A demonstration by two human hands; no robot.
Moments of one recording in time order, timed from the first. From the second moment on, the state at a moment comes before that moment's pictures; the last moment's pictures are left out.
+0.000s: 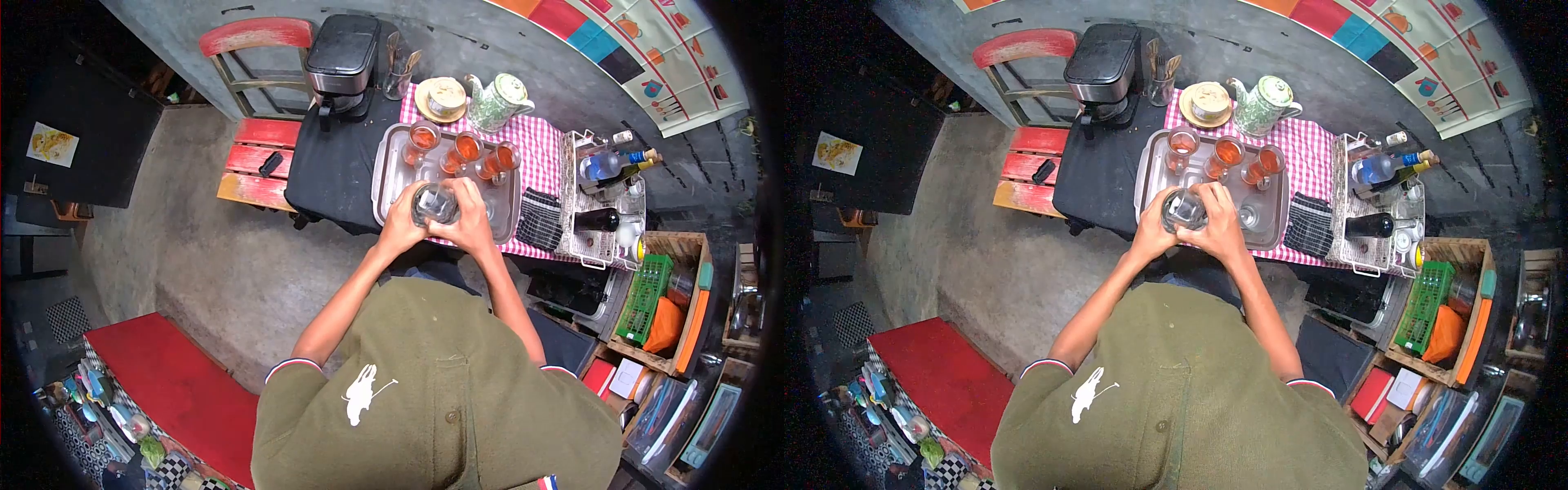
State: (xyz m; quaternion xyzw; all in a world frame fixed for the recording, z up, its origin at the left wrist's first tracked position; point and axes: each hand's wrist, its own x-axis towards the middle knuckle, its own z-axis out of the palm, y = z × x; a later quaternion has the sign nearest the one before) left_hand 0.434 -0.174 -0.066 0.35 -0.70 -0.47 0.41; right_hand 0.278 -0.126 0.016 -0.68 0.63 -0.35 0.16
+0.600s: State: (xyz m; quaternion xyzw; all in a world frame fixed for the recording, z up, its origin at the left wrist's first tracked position) left_hand 0.436 -0.172 -0.062 0.34 -0.69 -0.50 0.41; right_hand 0.279 -0.129 0.018 -0.68 0.63 -0.33 0.16
